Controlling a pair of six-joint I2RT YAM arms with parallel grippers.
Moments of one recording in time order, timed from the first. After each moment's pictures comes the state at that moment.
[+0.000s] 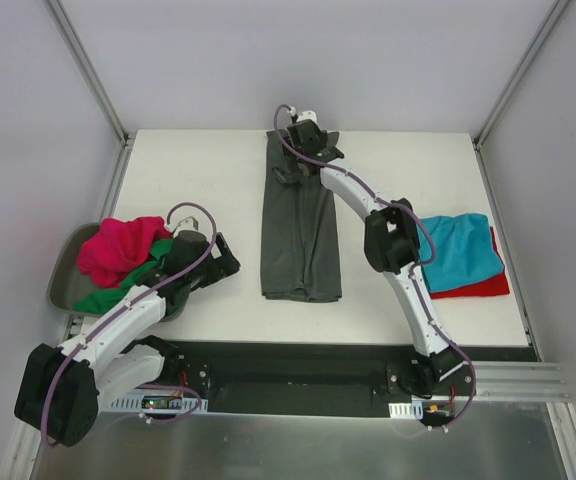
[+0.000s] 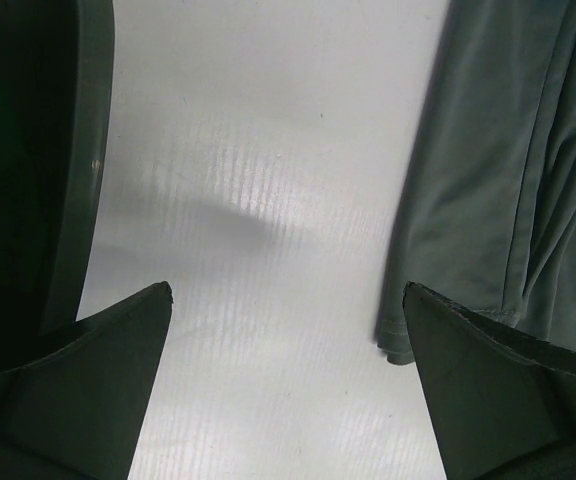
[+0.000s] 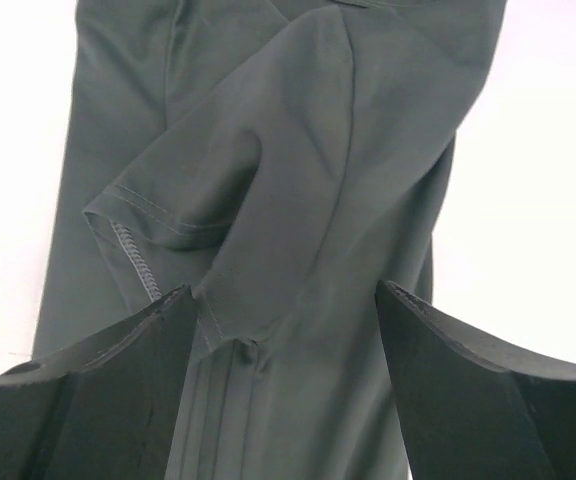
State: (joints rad) left arm -0.41 0.96 0.47 -0.30 -0.09 -0.77; right arm 0.57 2.52 2.34 -0.50 0.39 0.18
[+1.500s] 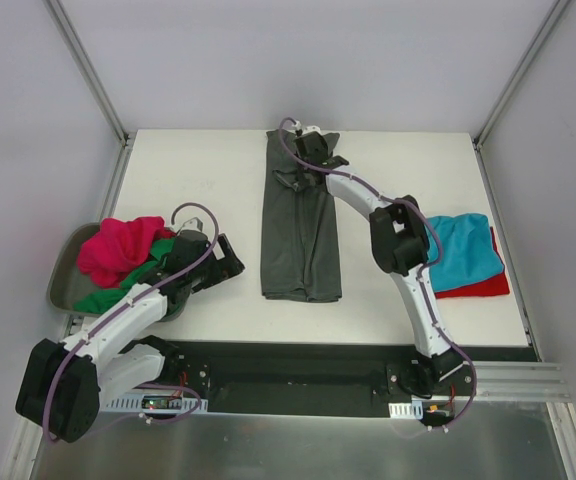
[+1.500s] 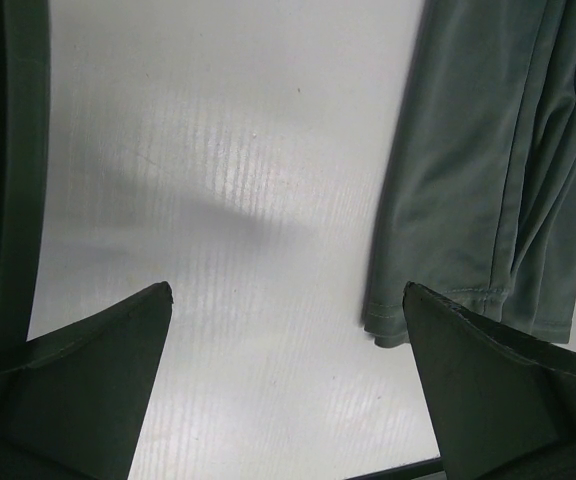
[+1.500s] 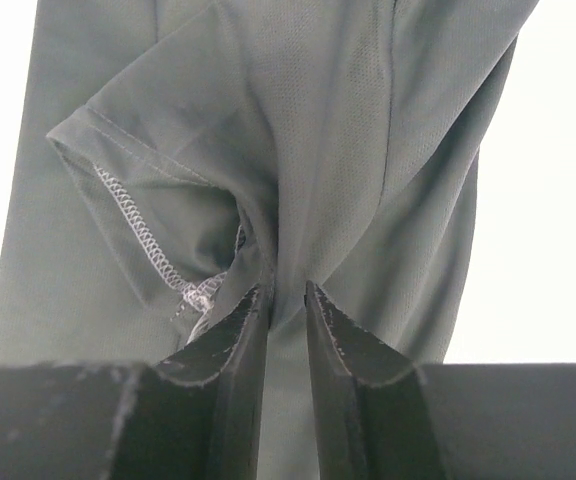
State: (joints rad) left arm -0.41 0.99 0.47 -0.29 -0.02 -0.78; right arm 0.56 2.44 2.09 -0.42 0.28 0.21
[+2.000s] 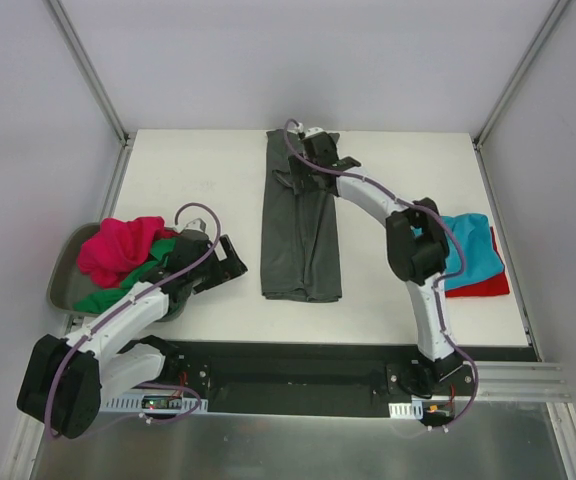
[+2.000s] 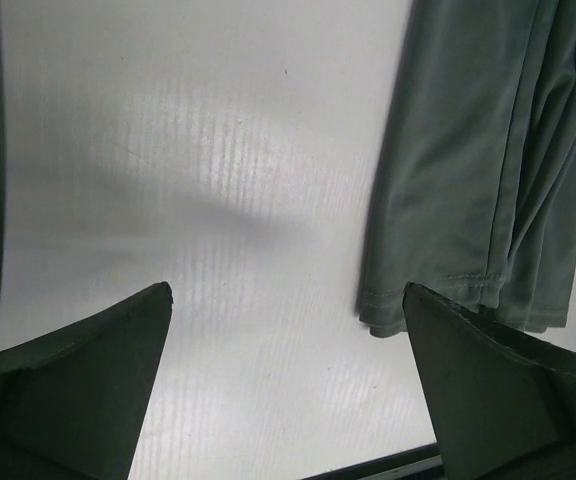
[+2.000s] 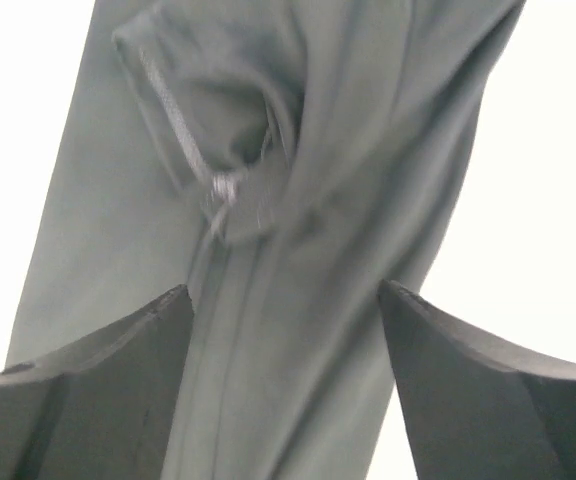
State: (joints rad) left arm -0.41 1.01 0.47 -0.28 0.01 -0.77; right arm 0.56 2.29 1.93 -0.42 0.18 0.17
